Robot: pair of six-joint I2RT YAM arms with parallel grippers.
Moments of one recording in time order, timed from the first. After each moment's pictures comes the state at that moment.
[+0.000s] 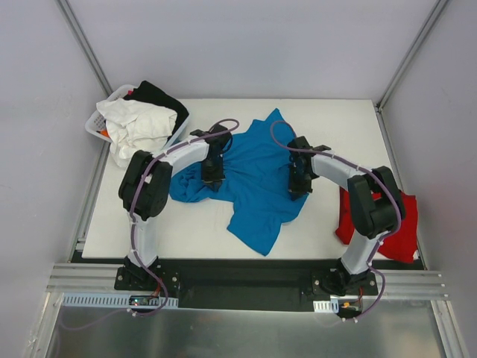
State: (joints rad) left arm -0.51 2.01 1.48 -0.91 0.03 -0.57; right arm 0.42 1.79 1.16 -0.75 0.01 0.49
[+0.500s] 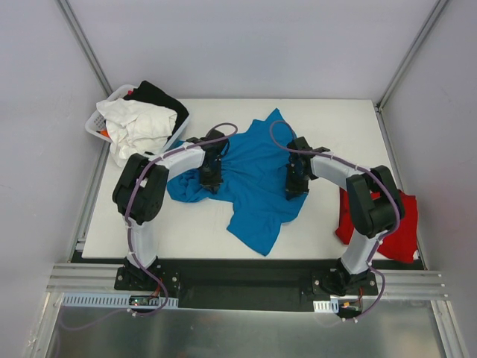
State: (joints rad) left arm -0.51 1.94 1.34 -0.76 0.01 -0.55; right arm 0.42 1.80 1.13 -0.67 -0.07 0.51
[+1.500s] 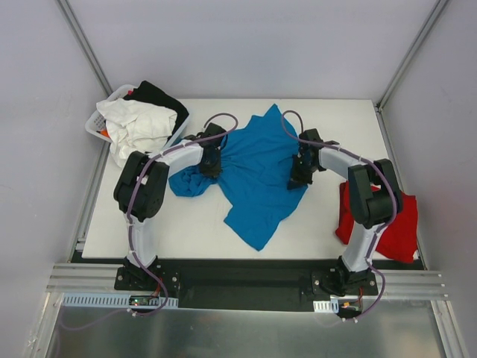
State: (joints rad) left arm -0.47 1.97 1.35 -0.58 -0.08 -0.48; right arm 0.30 1.87 1.19 -0.61 -0.20 0.46
